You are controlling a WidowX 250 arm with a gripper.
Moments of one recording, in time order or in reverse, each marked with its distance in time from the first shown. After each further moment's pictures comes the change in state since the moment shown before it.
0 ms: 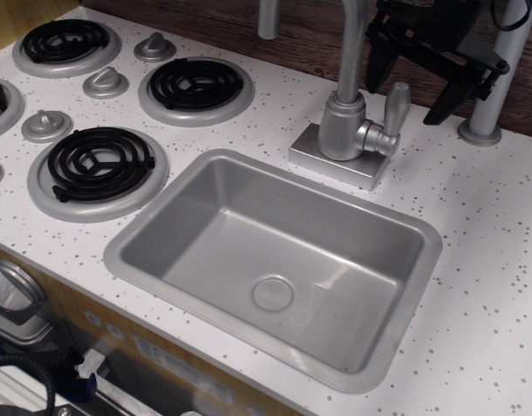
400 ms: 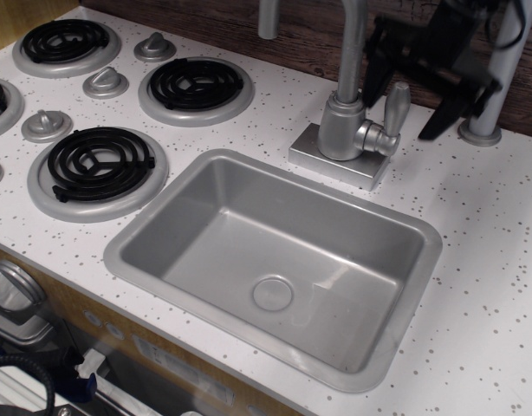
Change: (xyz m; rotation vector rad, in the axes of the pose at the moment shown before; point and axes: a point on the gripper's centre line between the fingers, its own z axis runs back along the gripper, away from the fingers) arm -0.003 -0.005 -0.024 0.012 -0.012 -0.028
